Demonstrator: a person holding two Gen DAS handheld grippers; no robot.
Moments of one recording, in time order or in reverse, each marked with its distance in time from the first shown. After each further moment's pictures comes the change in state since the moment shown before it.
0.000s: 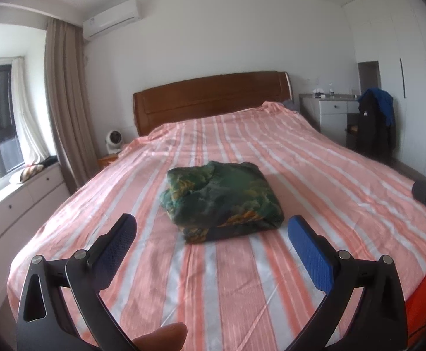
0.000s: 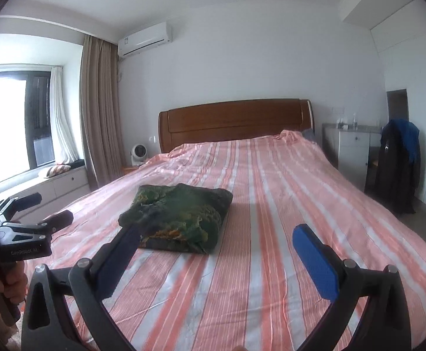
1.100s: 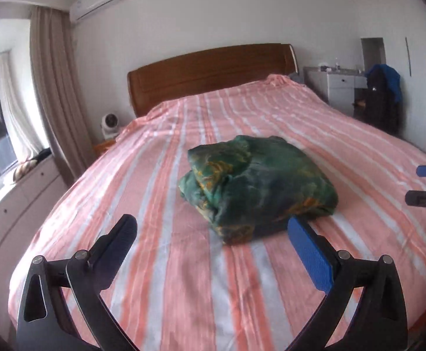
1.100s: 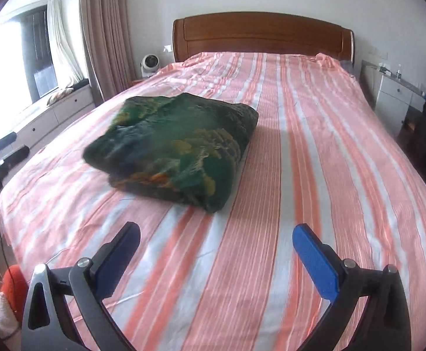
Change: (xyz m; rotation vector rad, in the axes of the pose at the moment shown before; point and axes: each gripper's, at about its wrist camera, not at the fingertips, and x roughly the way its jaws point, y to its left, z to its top) left arm 0.132 0.065 -0.012 0.055 0.119 -0.010; right arm 0.201 0.015 -0.021 -0.082 0.439 0.088
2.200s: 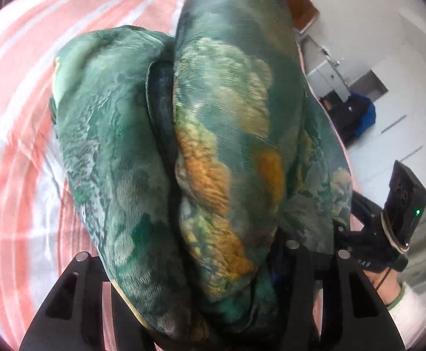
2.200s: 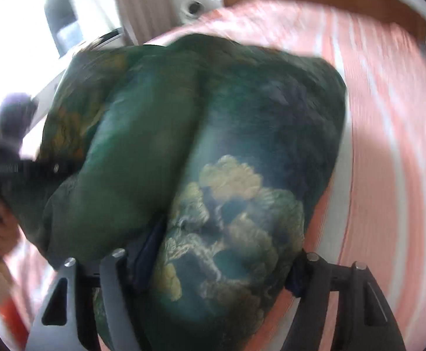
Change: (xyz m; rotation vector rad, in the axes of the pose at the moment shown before) left arm 0.255 0.067 -0.012 -0.507 0.538 -0.536; right arm 0.239 0.049 0.090 -0.193 0.230 0.207
